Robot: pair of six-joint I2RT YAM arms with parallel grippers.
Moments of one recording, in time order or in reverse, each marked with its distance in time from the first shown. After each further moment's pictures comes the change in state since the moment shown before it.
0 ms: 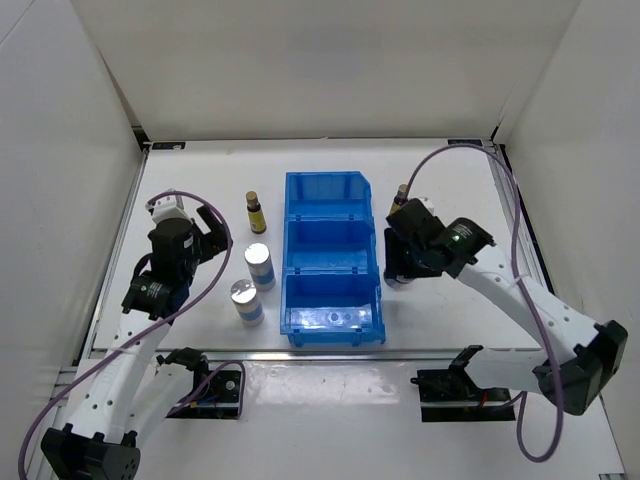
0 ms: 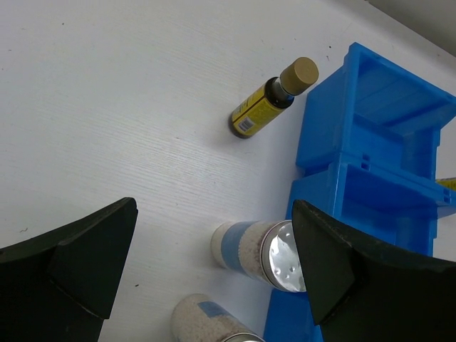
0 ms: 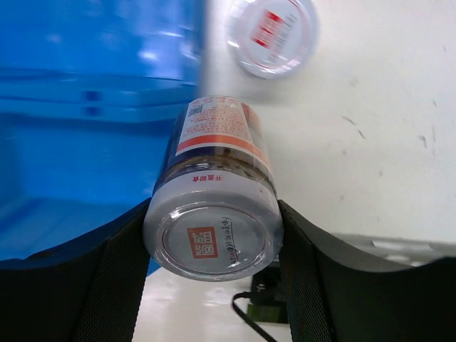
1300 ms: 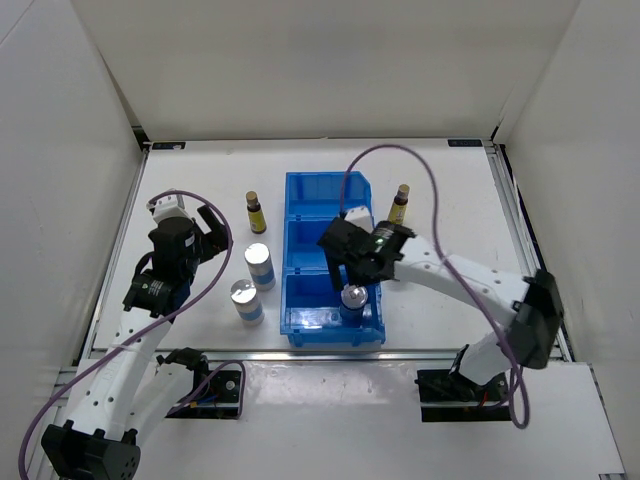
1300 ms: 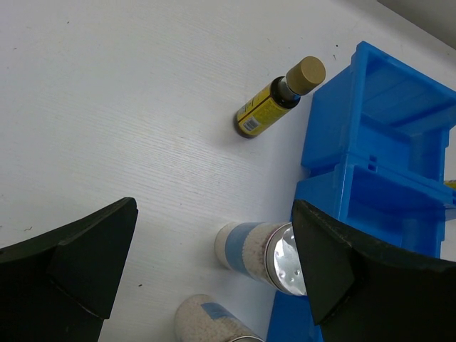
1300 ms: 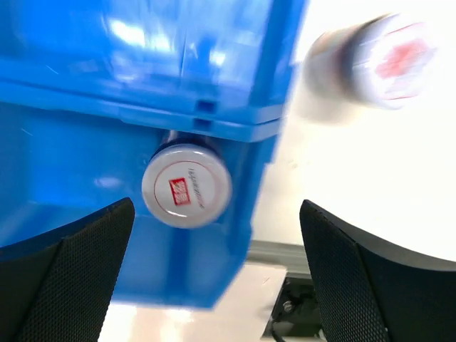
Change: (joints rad) left arm 0.000 0.016 0.000 -0.001 -0.011 0.003; right arm 0.313 0.340 0.155 0.039 0.121 0.113
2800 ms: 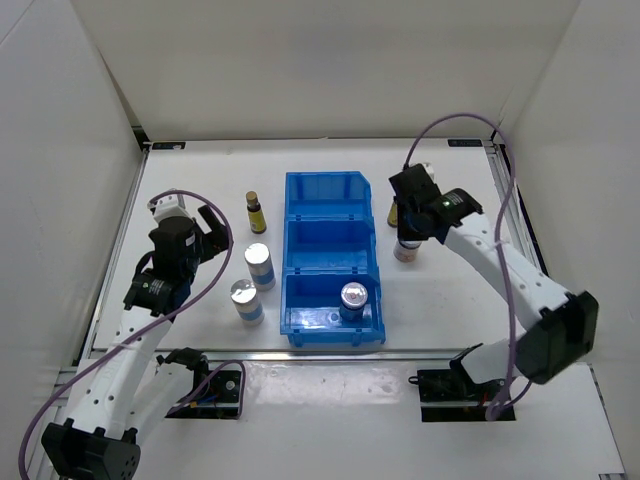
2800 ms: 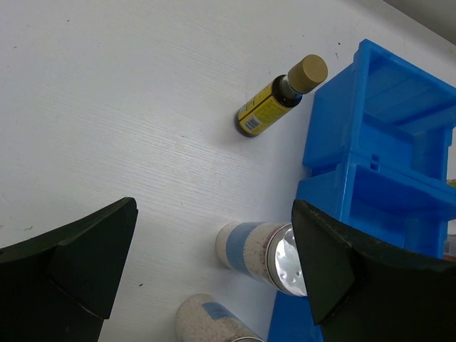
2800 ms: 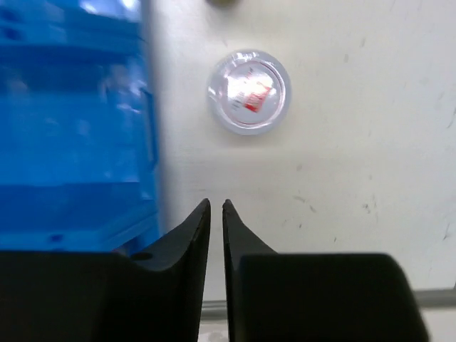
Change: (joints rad) left arm 0.000 0.005 0.000 -0.001 0.000 0.002; right arm -0.500 -0.120 -0.043 0.130 -0.066 -0.293
